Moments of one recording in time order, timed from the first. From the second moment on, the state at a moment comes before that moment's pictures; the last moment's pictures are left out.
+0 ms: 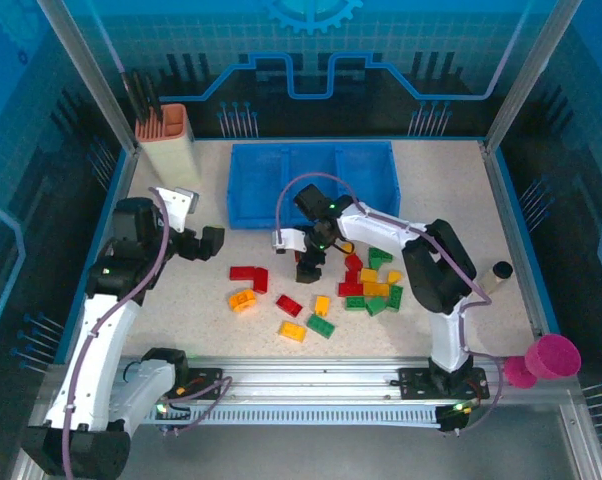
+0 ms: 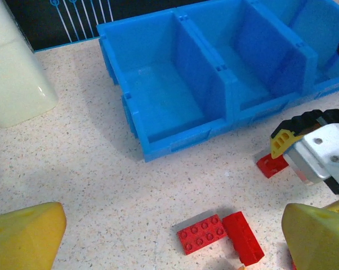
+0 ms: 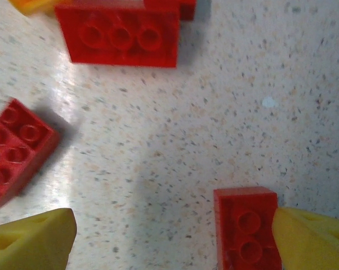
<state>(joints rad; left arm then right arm) -0.02 0.86 0.95 -0.68 0.25 0.13 0.69 2.00 1.49 -0.74 -0.34 -0.86</state>
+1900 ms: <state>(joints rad) -0.05 0.92 0.92 -0.58 0.10 0.09 0.49 2.38 2.20 -0.86 0.02 -0.29</state>
